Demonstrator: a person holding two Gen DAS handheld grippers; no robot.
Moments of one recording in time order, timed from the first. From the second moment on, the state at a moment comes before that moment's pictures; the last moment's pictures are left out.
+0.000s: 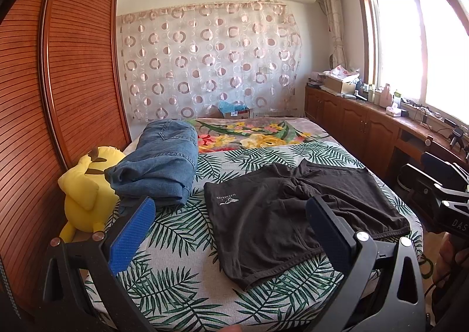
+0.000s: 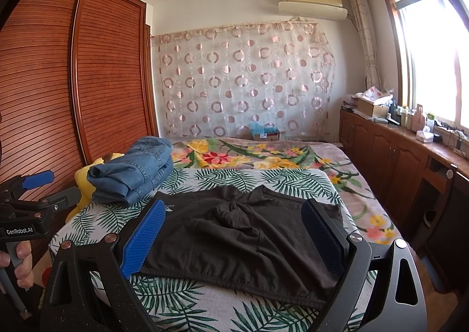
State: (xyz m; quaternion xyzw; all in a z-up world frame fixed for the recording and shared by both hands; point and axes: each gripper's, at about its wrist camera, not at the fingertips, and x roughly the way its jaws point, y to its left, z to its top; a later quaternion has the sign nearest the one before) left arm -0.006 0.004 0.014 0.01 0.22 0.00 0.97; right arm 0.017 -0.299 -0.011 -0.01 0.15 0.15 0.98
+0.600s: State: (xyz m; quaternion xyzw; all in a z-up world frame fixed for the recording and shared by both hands) left arm -0.004 -0.012 0.022 0.01 0.24 0.00 0.97; right arm 0.021 -0.300 -0.014 -0.01 0.16 0.15 0.98
